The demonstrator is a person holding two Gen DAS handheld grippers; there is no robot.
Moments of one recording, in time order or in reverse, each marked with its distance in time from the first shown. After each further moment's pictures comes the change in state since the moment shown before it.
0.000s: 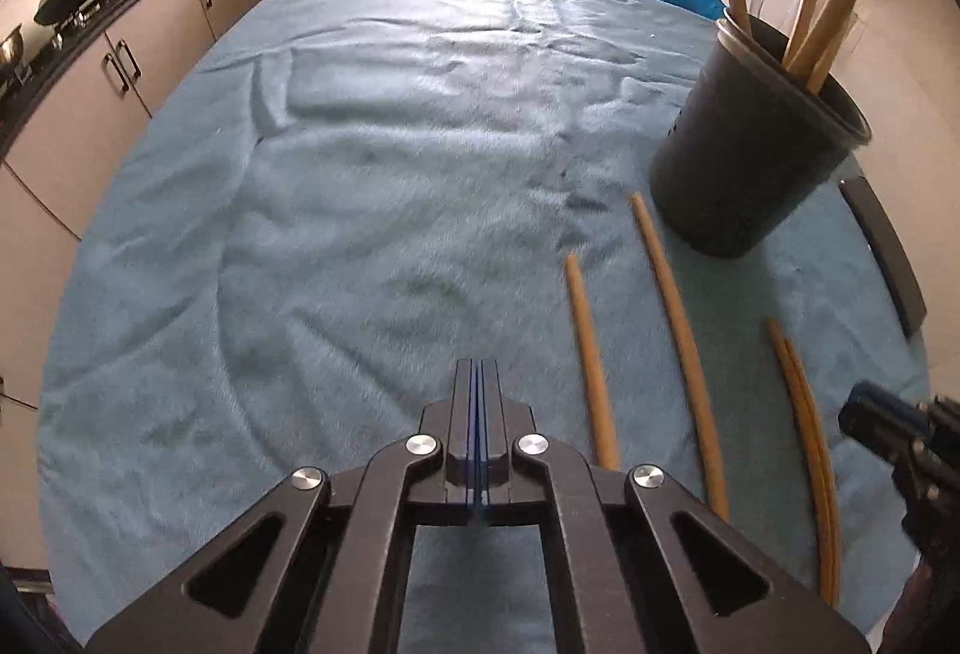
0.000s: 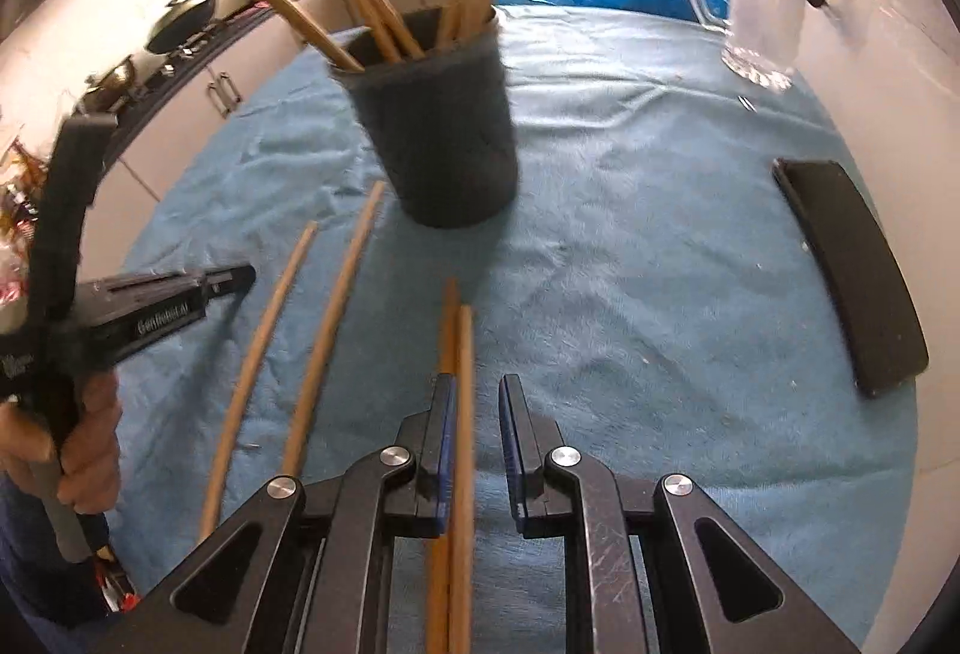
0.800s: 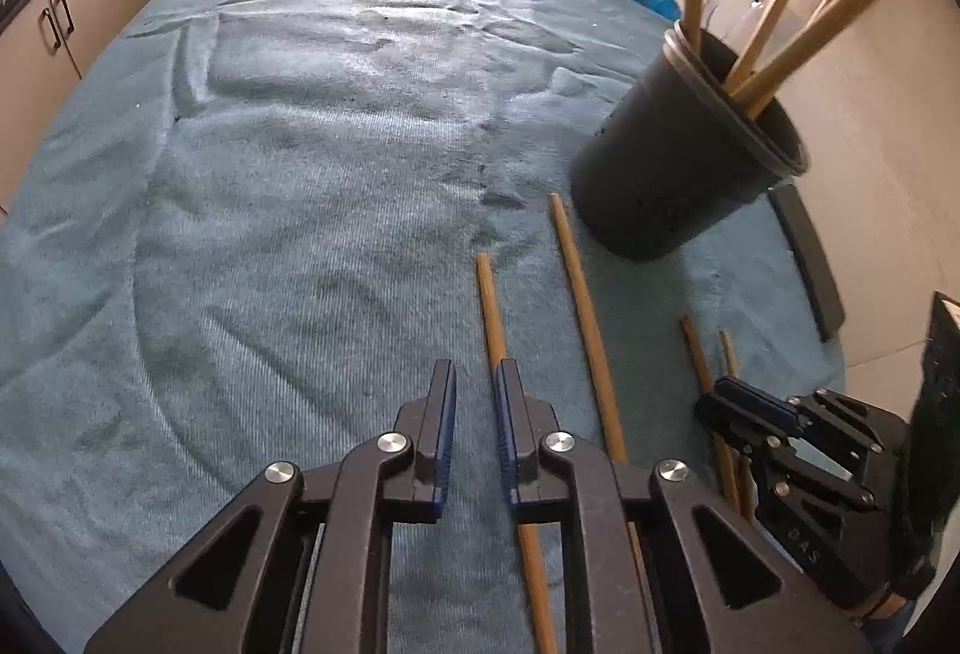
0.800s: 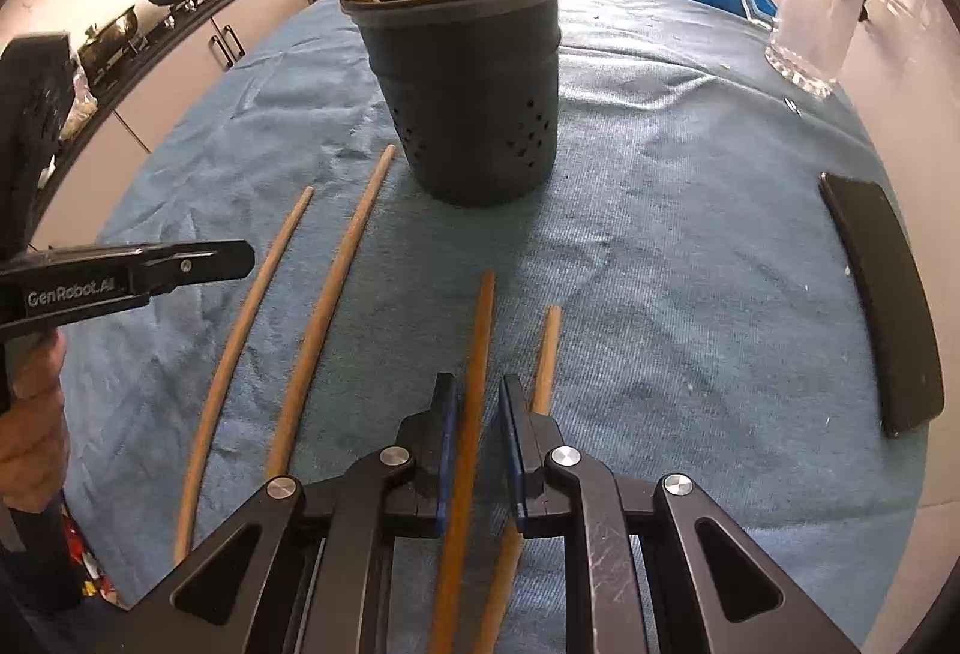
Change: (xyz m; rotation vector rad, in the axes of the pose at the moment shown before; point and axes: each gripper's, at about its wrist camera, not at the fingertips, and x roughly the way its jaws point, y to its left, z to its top) left arm 0.007 -0.010 0.019 -0.028 0.098 -0.202; right arm 0.034 0.013 0.013 -0.070 0.089 -0.045
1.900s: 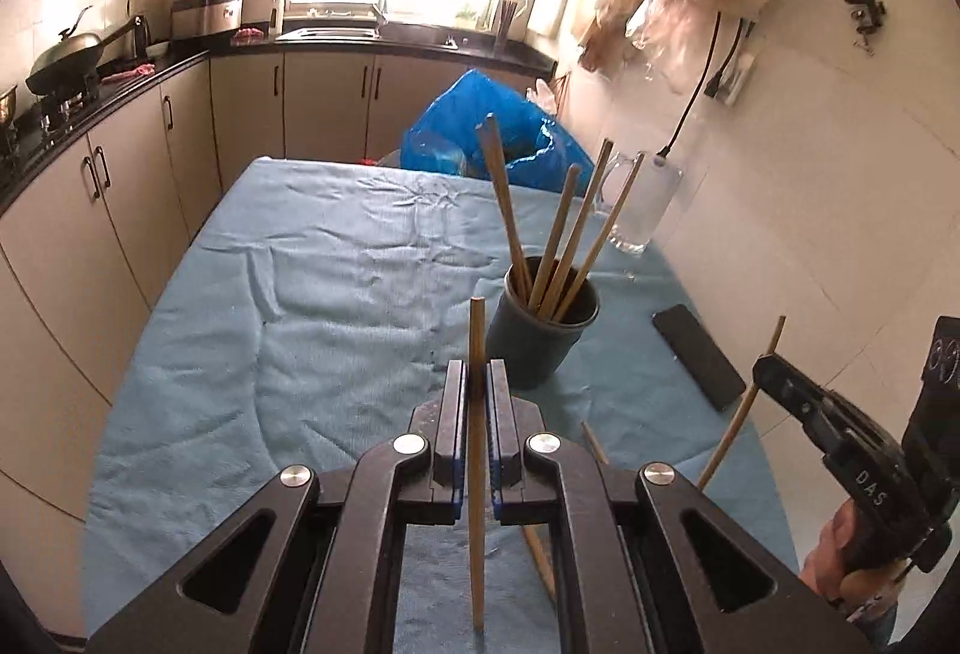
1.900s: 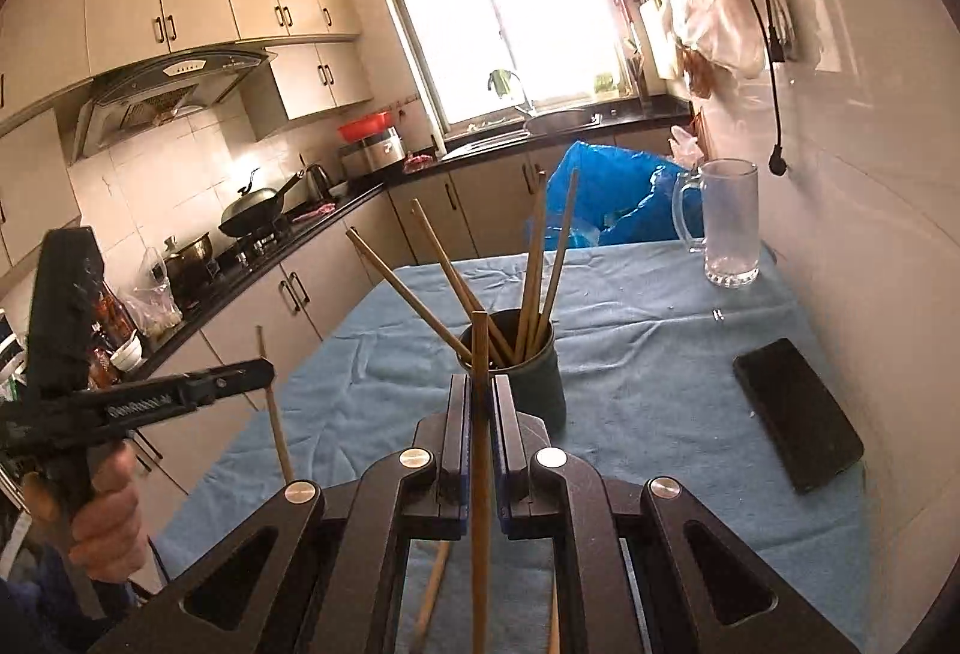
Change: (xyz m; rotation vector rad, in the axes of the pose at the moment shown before) left arm -0.180 -0.038 -0.036 0.105 -0.448 -0.026; right arm -0.174 0.012 -0.033 0.134 -0.622 0.108
